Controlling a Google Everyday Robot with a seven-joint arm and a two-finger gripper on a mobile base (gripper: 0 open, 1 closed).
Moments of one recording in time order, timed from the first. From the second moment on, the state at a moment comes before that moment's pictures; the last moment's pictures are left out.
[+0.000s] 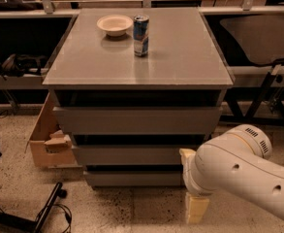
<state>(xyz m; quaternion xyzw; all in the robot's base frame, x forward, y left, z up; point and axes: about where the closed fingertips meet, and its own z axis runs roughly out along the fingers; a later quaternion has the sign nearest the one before) 0.402 -0.128 0.662 -0.70 0.70 -0.05 0.14</state>
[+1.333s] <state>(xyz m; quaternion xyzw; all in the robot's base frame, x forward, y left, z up) 0.486 -0.121 0.522 -0.75 0.65 -0.07 0.09</state>
